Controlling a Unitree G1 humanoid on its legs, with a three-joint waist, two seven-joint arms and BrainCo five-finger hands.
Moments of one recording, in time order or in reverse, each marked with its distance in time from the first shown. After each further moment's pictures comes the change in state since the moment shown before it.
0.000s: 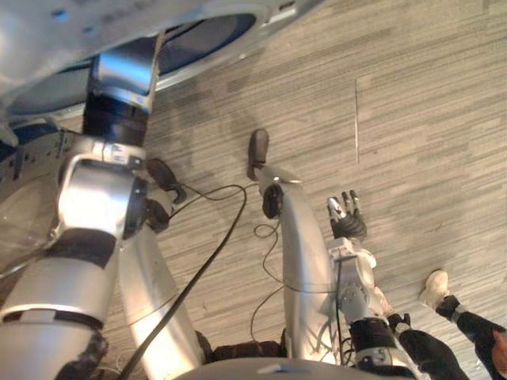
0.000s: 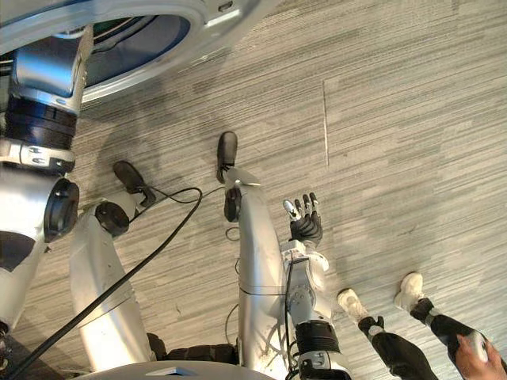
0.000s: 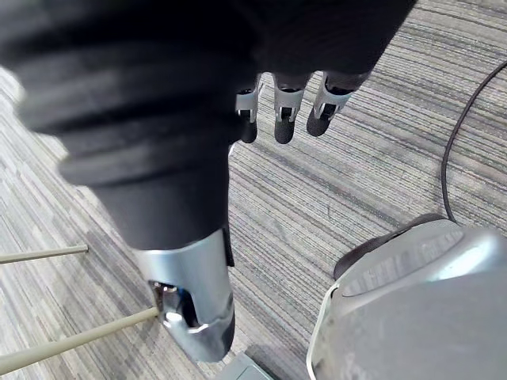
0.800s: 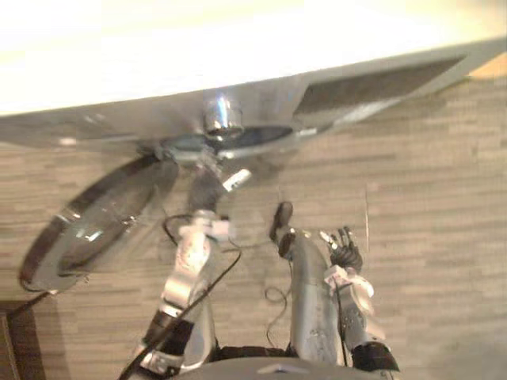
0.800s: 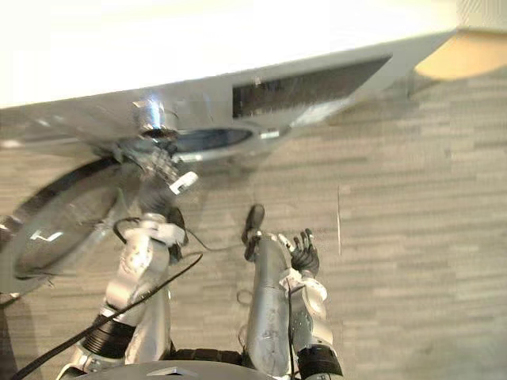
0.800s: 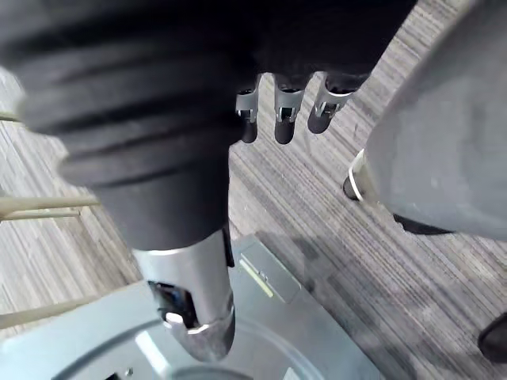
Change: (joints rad) left arm 1.259 -0.365 -0.279 -0.605 -0.446 -0.281 -0.273; right arm 0.127 0.000 0.012 0.185 -0.135 0.040 -0.043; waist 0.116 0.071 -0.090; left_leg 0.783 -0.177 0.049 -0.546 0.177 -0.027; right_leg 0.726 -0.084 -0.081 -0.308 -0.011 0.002
